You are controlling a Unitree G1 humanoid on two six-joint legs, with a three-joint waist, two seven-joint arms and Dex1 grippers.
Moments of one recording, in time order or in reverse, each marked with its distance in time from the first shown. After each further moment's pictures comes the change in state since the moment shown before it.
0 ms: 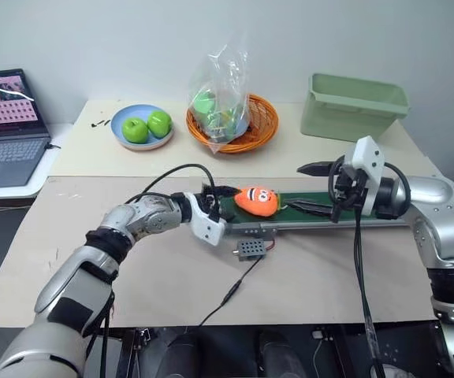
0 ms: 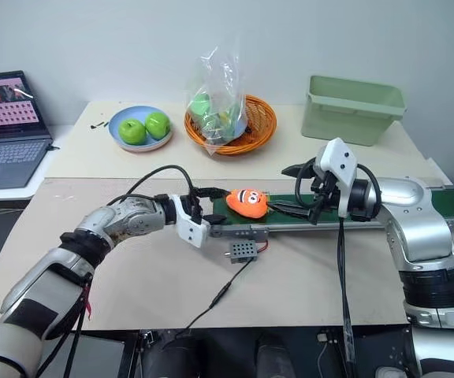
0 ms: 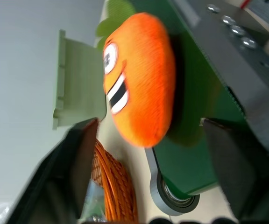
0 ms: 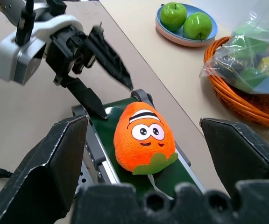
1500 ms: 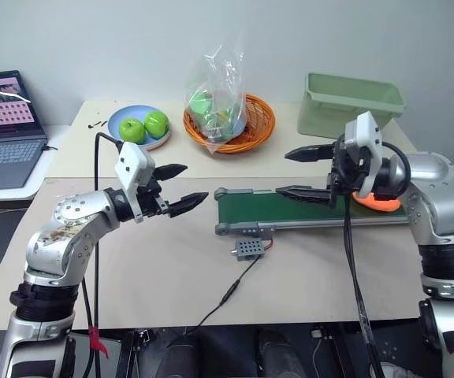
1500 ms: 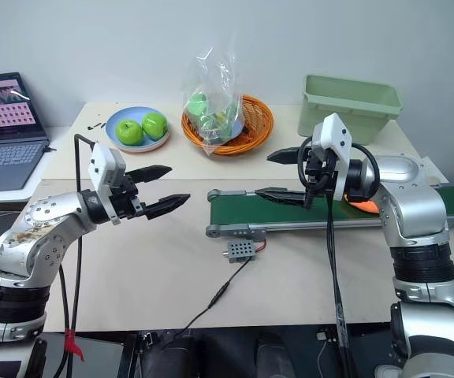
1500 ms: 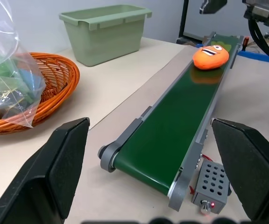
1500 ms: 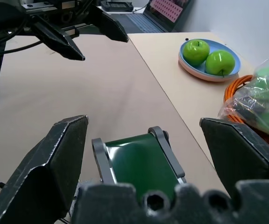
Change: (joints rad) left arm 0.416 0.087 0.604 -0.965 -1.142 1.434 -0.457; right arm -0.157 0.043 0.024 0.101 0.057 0.001 0.125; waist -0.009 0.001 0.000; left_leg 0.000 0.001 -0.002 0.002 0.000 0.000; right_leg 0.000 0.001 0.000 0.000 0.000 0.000
